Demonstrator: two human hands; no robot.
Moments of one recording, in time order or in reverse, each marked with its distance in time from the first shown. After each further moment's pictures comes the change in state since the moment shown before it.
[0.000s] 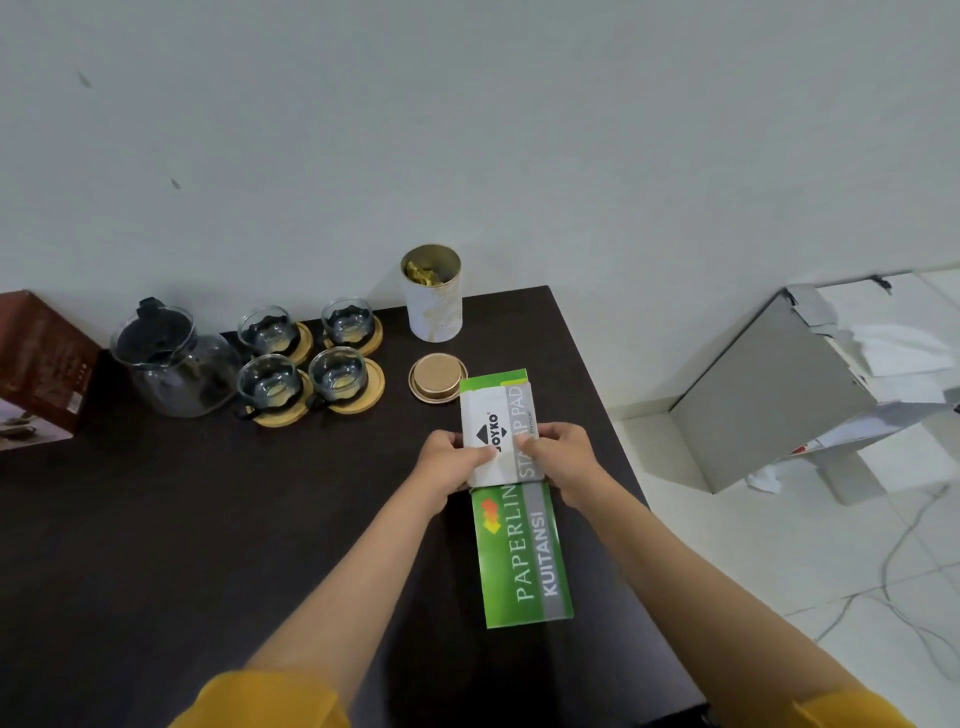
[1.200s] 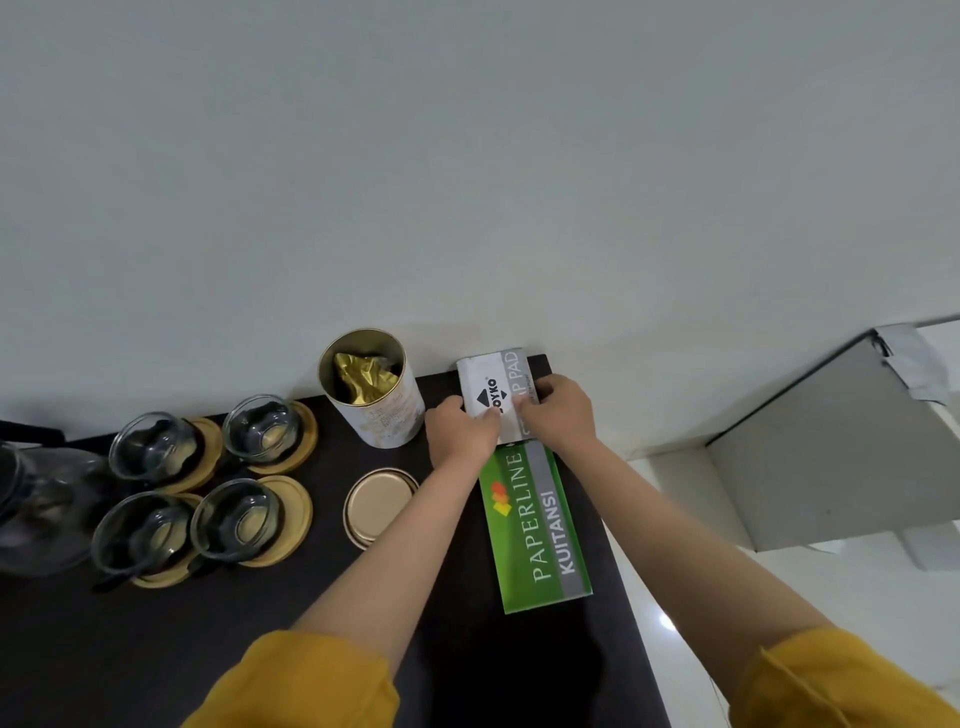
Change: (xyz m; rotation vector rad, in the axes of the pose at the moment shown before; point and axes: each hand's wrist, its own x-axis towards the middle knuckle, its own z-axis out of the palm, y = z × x) left_hand 0.204 0.124 0.088 0.352 0.389 0.188; right_hand 0.252 -0.093 -0.022 -0.520 0.102 -0.238
